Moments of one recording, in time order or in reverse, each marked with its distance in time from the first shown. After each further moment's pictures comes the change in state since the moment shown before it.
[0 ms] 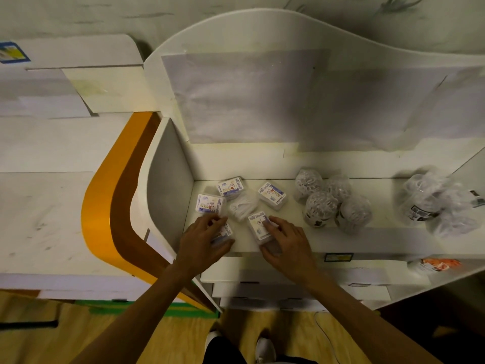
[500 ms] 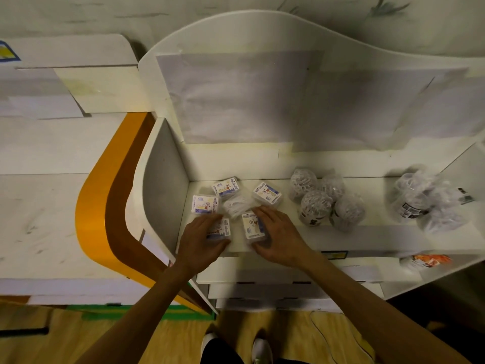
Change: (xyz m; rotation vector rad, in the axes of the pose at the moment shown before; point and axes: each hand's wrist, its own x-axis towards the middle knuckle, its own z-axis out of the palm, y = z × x) left_hand 0.004 0.002 0.003 -0.295 0.017 -0.107; right_hand 0.035 -0.002 -0.013 0.035 -0.242 -0.016
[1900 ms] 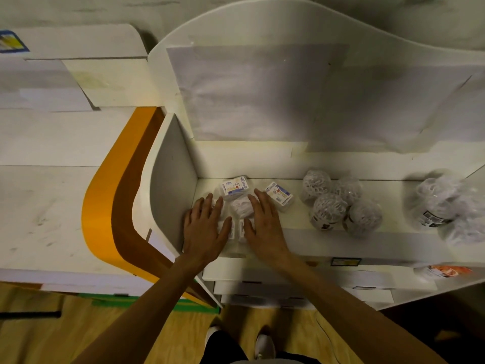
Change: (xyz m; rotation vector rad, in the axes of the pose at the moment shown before) left_hand 0.027 0.004 0.001 0.477 -0.081 -0.213; right_hand 0.043 -0.057 0.026 0.231 0.207 0.205
